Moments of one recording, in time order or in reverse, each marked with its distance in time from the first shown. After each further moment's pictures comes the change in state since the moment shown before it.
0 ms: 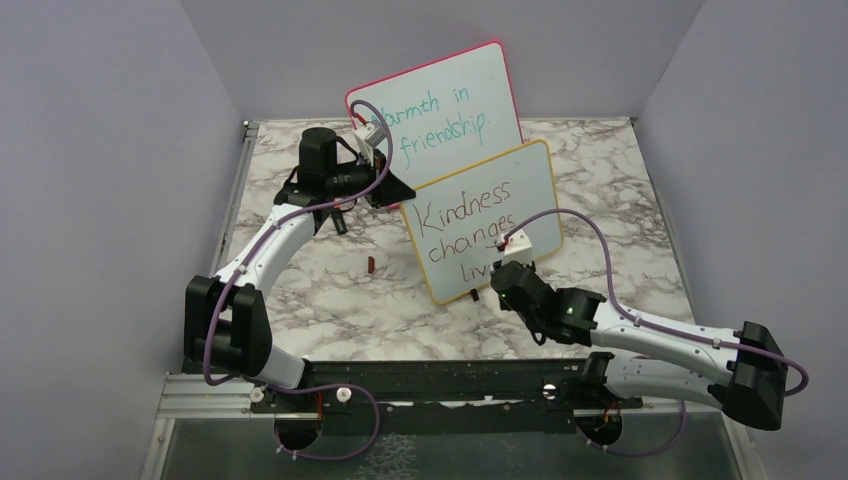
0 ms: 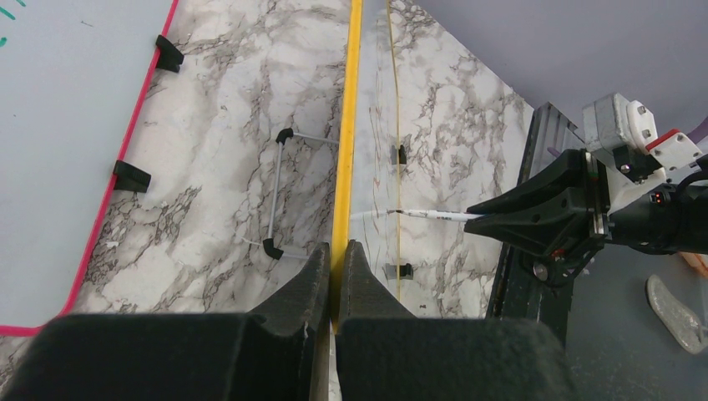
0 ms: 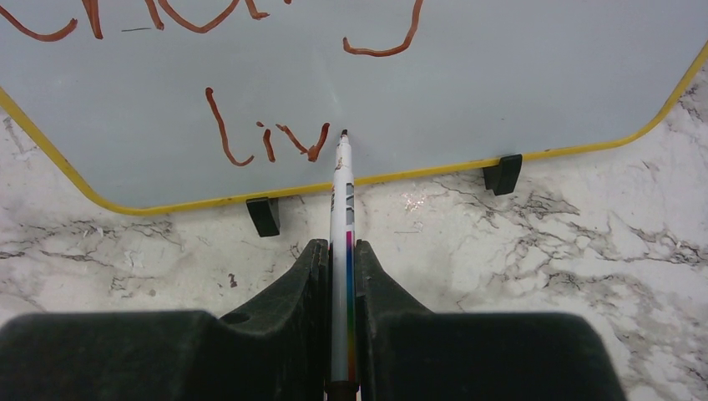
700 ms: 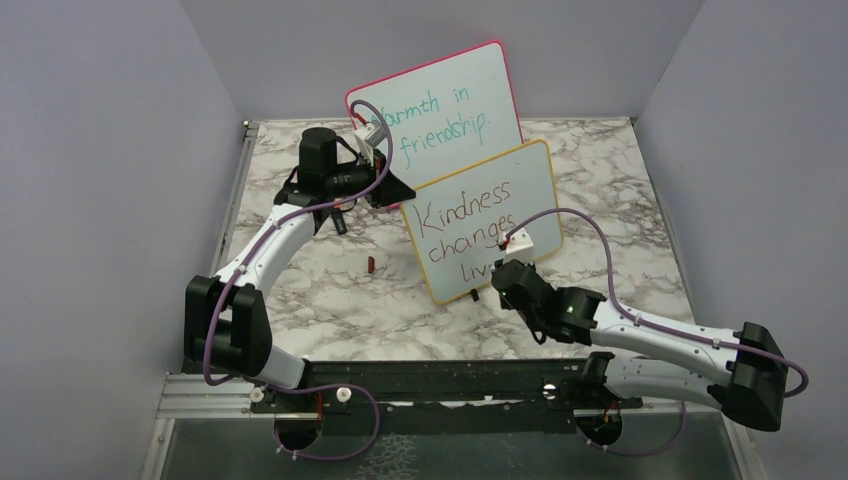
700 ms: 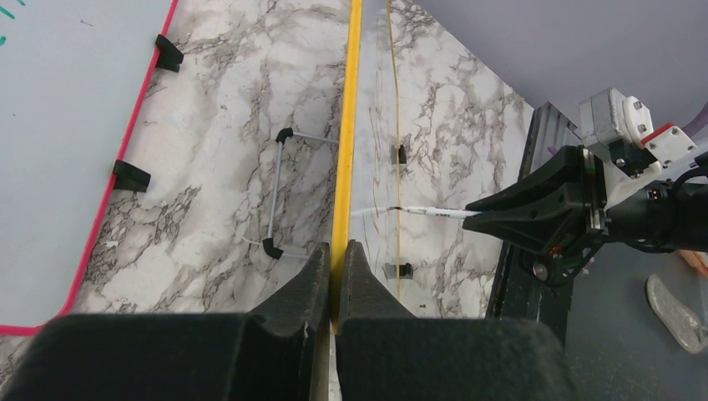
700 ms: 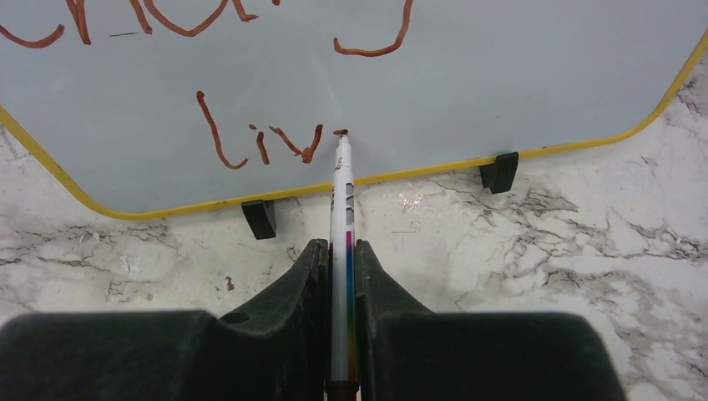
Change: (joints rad) left arm 0.000 0.000 0.000 -0.001 0.000 0.000; right arm -0.016 0.008 -0.001 0.004 -0.009 0.006
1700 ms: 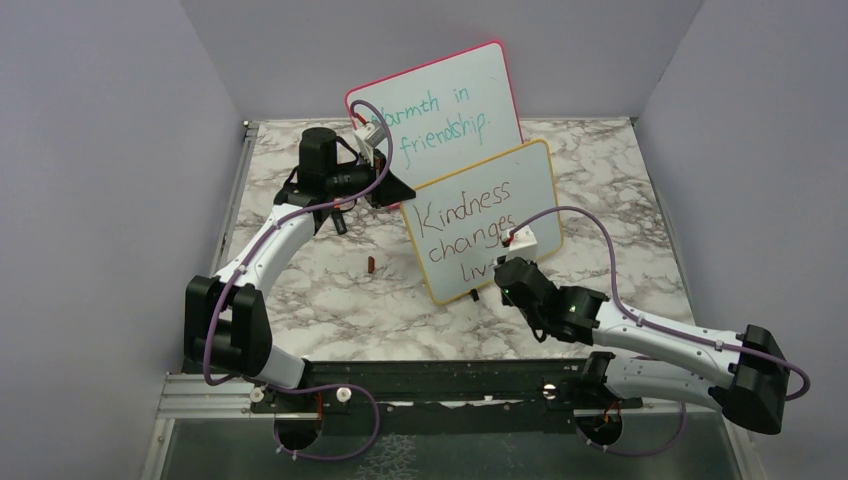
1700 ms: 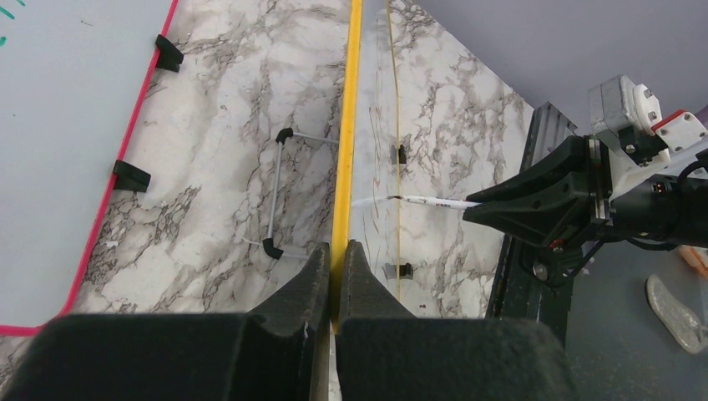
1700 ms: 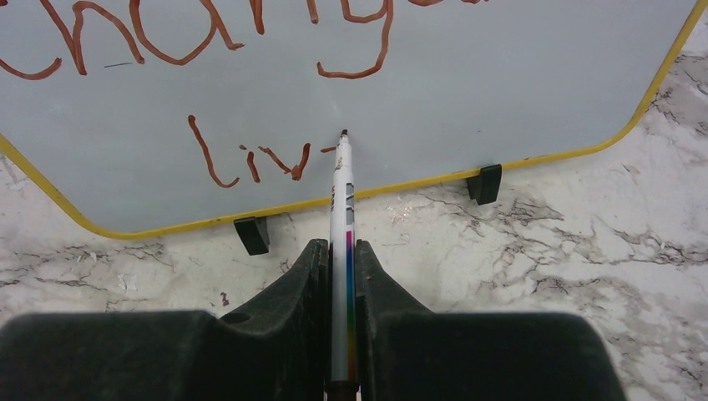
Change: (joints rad) left arm 0.000 0.000 0.000 0.000 0.000 0.000; right arm -0.012 -0.016 -0.001 0.019 0.024 -0.013
